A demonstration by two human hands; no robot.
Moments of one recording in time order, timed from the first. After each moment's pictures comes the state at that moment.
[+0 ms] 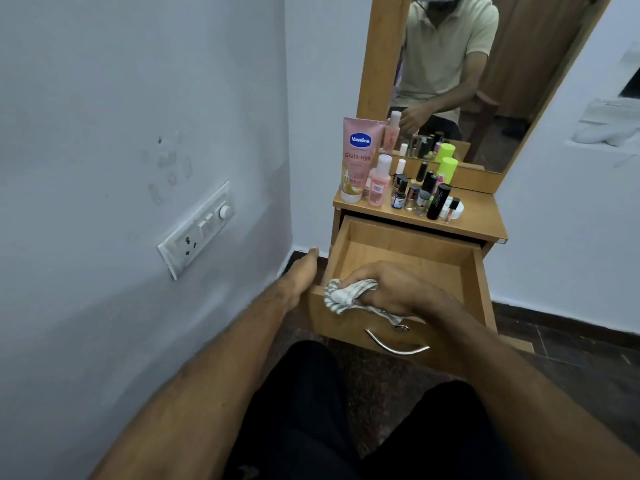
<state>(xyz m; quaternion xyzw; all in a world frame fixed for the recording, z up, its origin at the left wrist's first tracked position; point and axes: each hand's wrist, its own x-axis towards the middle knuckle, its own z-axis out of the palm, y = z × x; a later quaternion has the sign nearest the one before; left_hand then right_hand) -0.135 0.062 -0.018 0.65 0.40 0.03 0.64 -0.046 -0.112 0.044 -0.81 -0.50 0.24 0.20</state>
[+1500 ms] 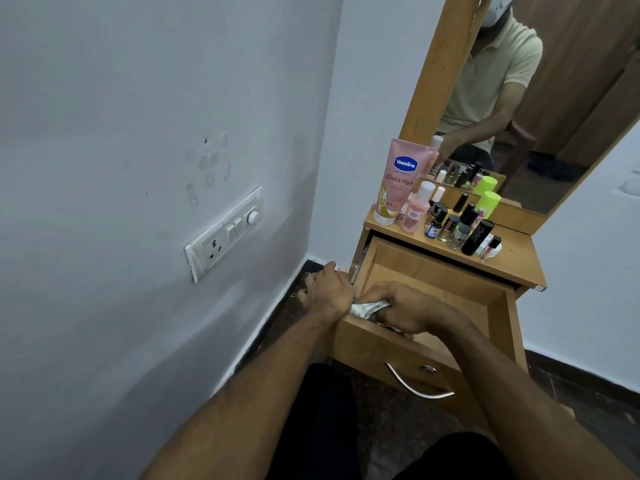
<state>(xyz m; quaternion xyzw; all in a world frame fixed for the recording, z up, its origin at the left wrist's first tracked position) -0.125 0.057 -0.016 0.79 0.44 0.09 0.41 -0.017 -0.066 0.027 -0.77 -0.55 0.29 0.15</state>
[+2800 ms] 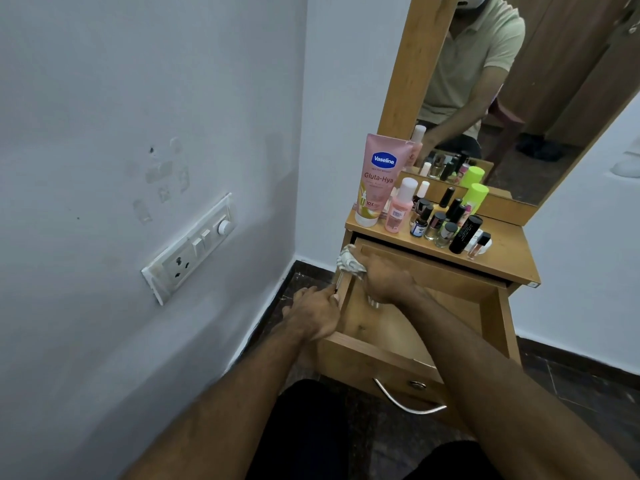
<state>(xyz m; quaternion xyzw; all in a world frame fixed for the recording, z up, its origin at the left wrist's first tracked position) -0.116 0.074 -0.037 0.89 0.31 -0.07 0.34 0.033 -0.009 0.003 -0.88 -0.45 0.14 0.07</state>
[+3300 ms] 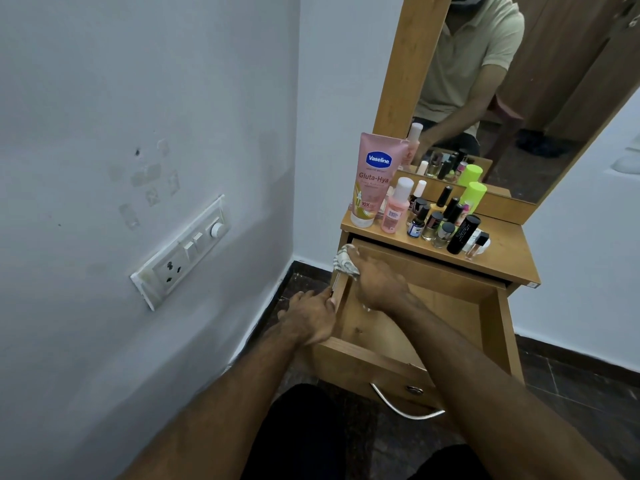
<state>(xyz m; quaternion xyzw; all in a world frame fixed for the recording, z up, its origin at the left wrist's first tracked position) -0.112 0.077 -0.042 0.89 0.30 -0.10 0.33 0.029 -0.007 -0.005 -0.89 -0.42 0.13 0.09</state>
